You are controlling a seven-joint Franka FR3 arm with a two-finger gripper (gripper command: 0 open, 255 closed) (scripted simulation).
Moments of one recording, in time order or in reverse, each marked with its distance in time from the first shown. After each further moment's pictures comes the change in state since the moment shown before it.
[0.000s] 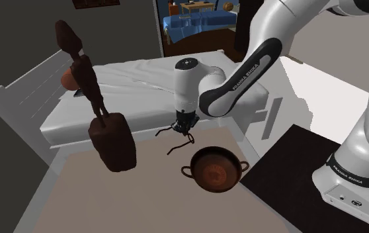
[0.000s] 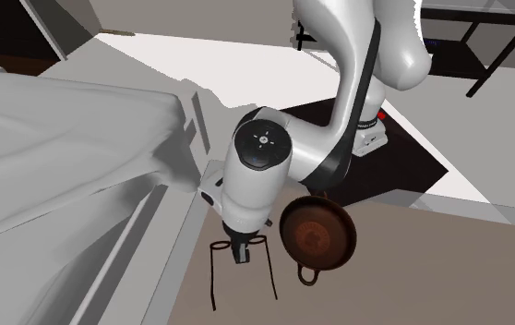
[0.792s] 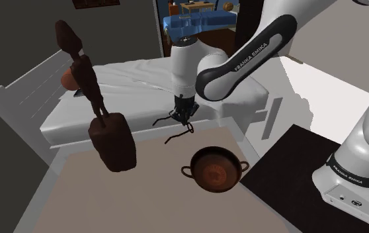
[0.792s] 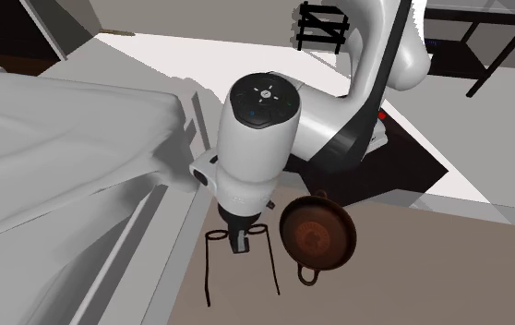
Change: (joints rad) arm -0.040 -0.120 0.056 0.024 0.126 -0.119 -0.097
